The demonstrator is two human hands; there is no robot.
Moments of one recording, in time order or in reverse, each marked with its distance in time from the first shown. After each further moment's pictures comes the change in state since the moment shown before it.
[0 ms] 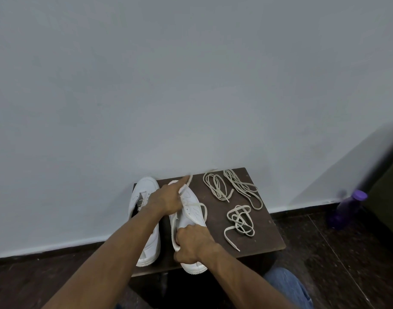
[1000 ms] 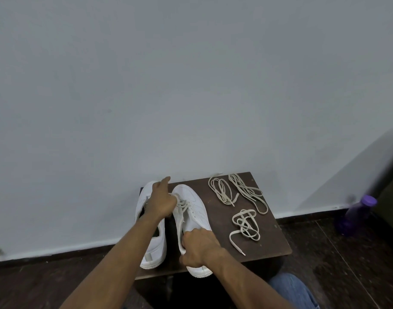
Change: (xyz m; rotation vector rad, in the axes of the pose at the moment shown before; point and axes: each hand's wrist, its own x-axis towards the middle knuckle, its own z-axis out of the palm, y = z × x) left_hand -0.028 -0.001 -0.013 -0.532 0.294 -0.256; right_hand -0.002 -0.001 0.000 -0.011 0.009 0.020
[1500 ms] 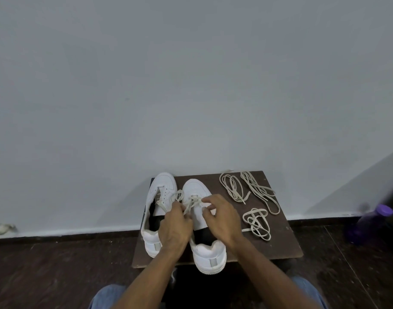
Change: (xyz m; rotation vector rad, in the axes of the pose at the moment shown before) left_hand -0.056 -0.038 0.043 0.246 0.213 -0.097; right_hand 0.011 0.030 -0.005 0.653 0.626 0.081
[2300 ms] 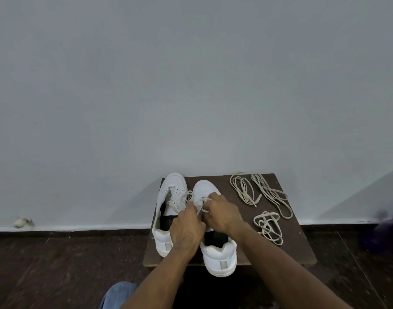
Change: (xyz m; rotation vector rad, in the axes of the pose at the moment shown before) left_hand 0.000 0.005 -0.003 0.126 -0.045 0.061; right_hand 0.043 0.002 0.020 -0.562 -0.417 -0.158
